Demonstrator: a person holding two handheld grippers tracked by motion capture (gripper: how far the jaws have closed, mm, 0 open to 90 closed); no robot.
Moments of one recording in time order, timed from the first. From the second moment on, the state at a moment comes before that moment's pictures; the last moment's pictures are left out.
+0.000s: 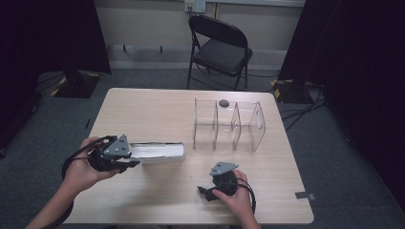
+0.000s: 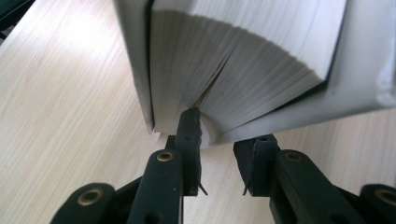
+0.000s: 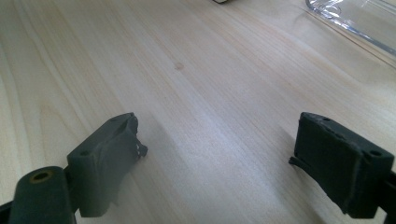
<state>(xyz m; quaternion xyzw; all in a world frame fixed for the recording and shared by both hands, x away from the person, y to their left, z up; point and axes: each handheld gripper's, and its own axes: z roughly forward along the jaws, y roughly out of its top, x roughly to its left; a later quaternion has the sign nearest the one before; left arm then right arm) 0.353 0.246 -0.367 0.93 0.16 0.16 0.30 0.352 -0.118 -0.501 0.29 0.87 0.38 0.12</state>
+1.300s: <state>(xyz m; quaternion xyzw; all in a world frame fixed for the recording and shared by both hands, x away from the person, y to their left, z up) 0.374 0.261 -0.359 0.92 0.20 0.13 0.32 0.353 -0.117 -0.501 0.28 0.87 0.38 0.12</state>
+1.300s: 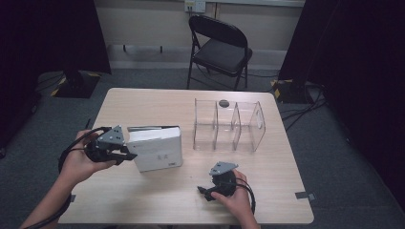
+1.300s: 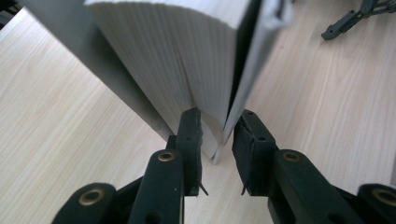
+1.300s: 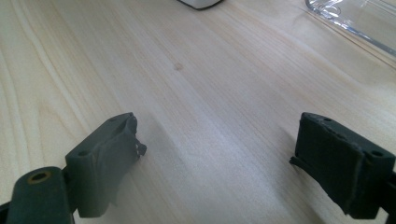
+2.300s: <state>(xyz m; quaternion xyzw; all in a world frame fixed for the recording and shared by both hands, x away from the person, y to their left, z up) 0.372 0.276 -0.371 0.90 0.23 0.12 0.34 0.353 -0.116 -0.501 0.29 0.87 0.38 0.12</state>
